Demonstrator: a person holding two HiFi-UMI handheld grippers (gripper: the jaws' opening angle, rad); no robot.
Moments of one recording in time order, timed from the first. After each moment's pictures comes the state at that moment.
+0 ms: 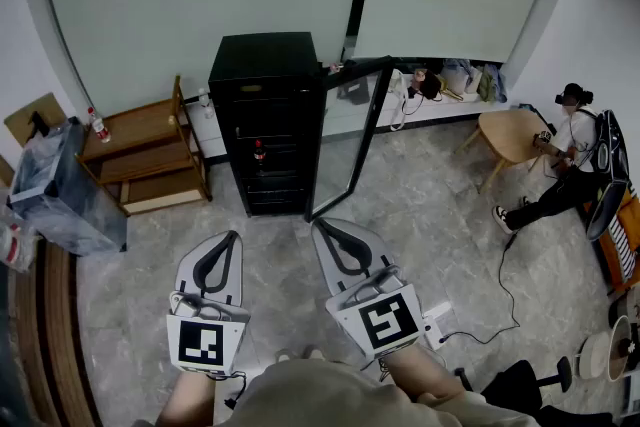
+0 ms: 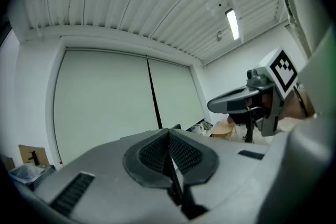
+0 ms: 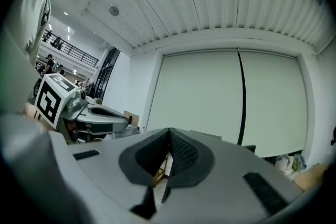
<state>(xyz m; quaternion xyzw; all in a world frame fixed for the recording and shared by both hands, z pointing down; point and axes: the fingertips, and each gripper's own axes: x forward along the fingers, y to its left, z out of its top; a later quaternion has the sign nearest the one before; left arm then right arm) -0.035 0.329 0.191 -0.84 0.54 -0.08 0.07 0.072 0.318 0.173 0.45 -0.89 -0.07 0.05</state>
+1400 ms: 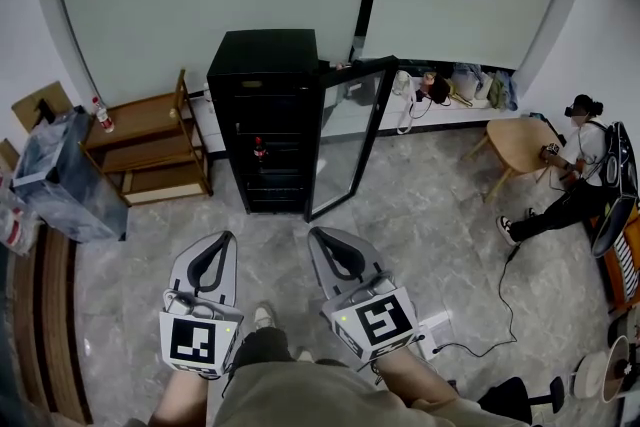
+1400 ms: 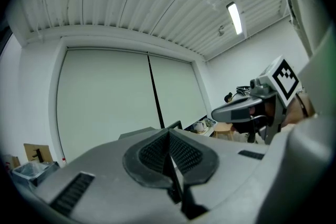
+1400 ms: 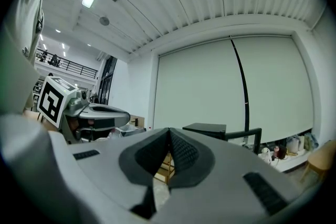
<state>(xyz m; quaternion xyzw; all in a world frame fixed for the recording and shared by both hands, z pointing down) 0.003 0.331 0.209 -0.82 0.56 -0.10 0.07 0.117 0.315 0.220 0.42 -0.91 -0.01 0.03</state>
